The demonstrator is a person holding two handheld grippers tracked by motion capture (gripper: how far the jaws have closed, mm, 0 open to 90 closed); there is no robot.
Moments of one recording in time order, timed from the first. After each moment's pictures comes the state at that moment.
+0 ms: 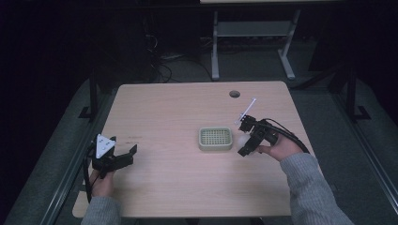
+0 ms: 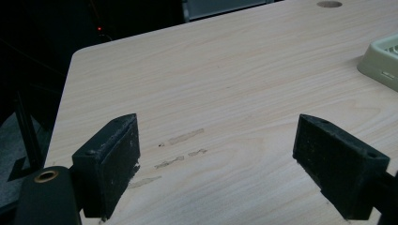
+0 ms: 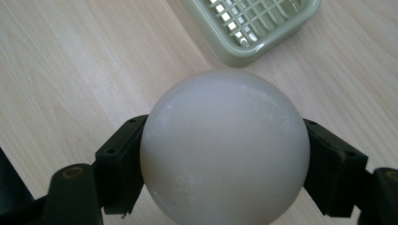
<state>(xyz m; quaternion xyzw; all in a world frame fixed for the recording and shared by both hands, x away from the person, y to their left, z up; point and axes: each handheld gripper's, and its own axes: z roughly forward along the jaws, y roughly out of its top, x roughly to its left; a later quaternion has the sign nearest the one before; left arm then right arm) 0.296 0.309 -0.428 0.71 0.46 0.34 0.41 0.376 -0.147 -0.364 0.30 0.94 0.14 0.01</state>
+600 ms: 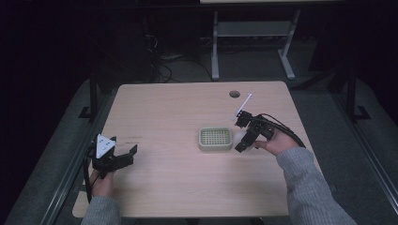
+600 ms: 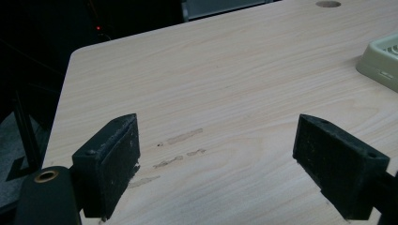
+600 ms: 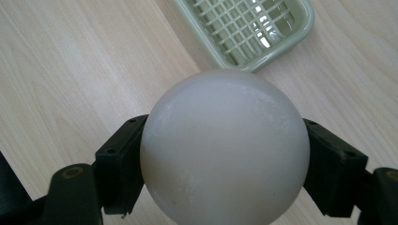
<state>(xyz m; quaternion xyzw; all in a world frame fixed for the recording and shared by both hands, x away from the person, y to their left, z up) 0.296 0.309 -0.428 0.71 0.46 0.34 0.41 0.389 -0.138 -0.359 0.30 0.94 0.14 0.01</state>
